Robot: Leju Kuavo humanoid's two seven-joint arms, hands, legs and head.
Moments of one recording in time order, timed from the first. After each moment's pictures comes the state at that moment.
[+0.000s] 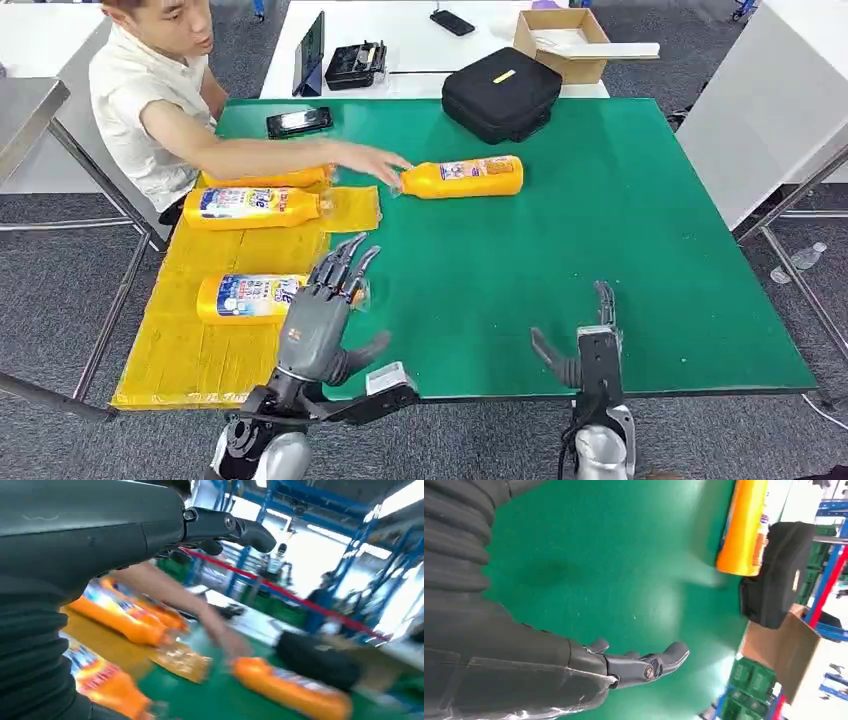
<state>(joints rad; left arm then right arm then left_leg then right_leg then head) -0.04 -0.26 -0.45 -1.57 -1.14 0.26 -0.22 0.03 0.28 -0.31 -1.43 0.61 0.02 -0.50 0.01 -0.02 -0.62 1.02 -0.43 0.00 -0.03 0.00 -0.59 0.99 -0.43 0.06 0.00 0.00</state>
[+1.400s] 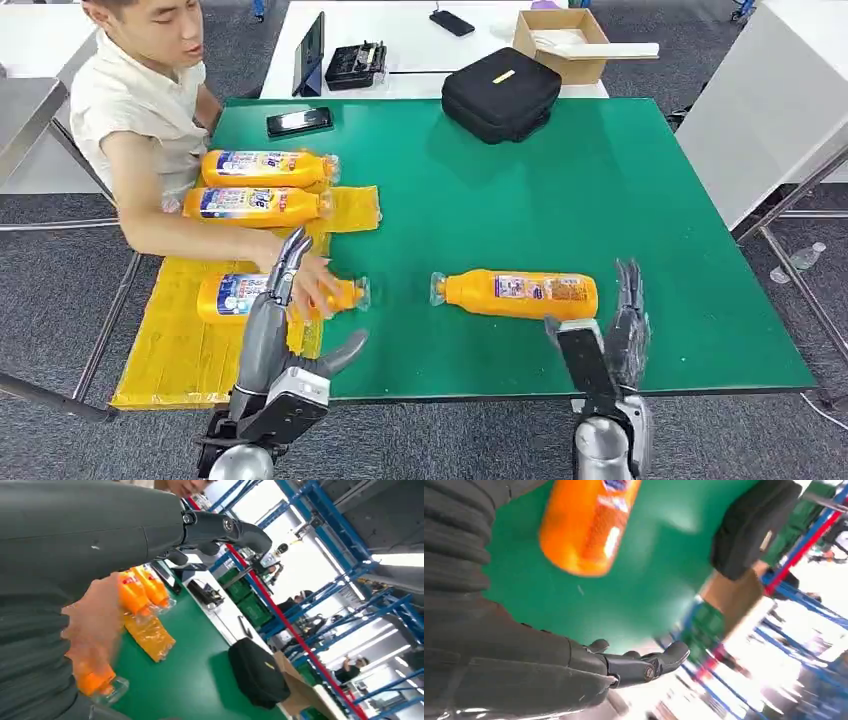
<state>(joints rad) 0.06 -0.27 -0.38 -1.70 -0.73 0.19 -0.34 0.04 0.29 -0.27 -1.57 0.93 -0.19 -0.50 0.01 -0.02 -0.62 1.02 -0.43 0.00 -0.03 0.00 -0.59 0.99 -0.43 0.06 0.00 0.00</state>
